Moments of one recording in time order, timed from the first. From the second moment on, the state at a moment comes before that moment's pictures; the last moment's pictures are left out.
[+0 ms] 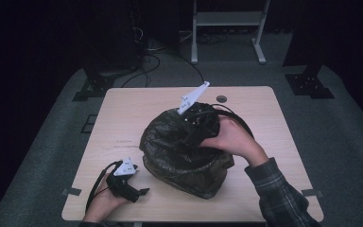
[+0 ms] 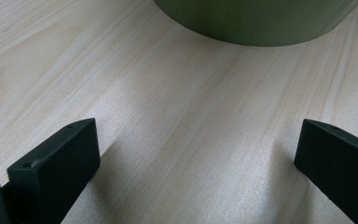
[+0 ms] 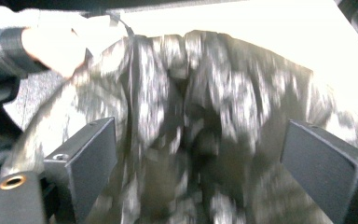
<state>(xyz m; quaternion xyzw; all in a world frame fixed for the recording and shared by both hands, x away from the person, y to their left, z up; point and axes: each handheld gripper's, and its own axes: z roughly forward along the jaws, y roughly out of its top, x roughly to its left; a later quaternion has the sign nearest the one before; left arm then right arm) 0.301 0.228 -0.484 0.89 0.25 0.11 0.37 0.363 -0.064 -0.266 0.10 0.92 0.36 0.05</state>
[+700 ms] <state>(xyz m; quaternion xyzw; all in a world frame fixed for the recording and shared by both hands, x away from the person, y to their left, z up) 0.301 0.228 -0.484 0.89 0.25 0.11 0.37 0.383 0.006 -0.319 0.09 0.95 0.28 0.01</state>
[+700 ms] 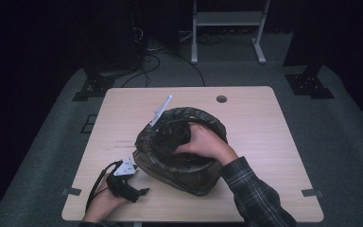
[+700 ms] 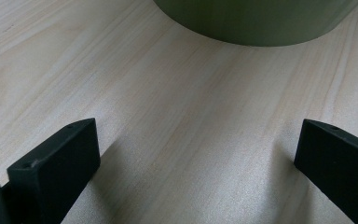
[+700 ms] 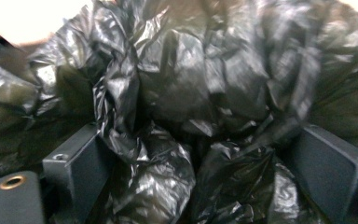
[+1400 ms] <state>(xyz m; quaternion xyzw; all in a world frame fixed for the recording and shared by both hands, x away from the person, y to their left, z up) 0.301 0.228 -0.484 0.89 0.25 0.11 0.37 0.410 -0.031 -0.303 0.16 0.94 0.28 0.05</state>
